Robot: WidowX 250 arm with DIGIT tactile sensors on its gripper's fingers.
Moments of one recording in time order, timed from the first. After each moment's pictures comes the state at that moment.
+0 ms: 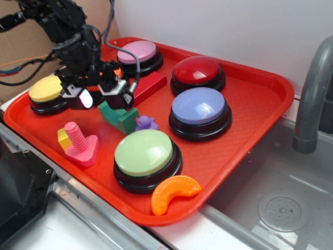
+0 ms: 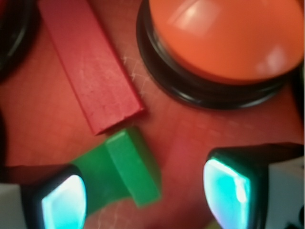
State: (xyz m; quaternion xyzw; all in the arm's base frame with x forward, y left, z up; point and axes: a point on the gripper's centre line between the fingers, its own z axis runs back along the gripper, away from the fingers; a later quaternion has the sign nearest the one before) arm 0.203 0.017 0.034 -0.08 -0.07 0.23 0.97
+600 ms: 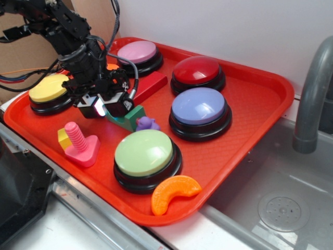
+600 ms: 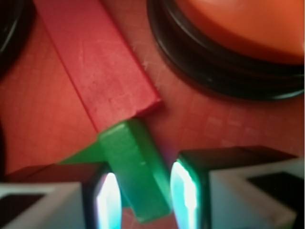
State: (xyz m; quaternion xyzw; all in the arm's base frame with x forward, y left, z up) arm 0.202 0.013 0.025 -0.10 -0.07 0.25 0.96
